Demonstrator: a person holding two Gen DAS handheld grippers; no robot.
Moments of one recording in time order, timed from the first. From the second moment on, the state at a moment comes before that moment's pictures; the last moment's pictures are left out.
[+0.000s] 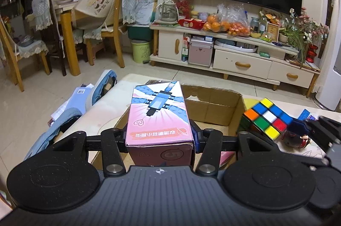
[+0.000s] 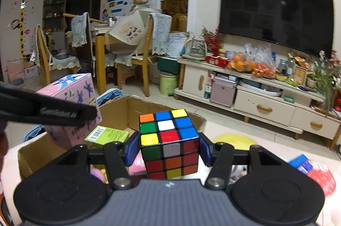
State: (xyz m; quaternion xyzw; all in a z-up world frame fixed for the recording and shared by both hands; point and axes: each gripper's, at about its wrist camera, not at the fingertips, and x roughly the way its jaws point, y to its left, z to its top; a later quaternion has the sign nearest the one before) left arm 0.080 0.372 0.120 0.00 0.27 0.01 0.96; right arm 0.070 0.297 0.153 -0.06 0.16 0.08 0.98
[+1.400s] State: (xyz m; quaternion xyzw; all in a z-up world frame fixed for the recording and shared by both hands) left arm 0.084 0.365 0.117 0.03 0.31 0.02 0.95; right arm 0.026 0.259 0.142 0.03 0.11 0.00 0.99
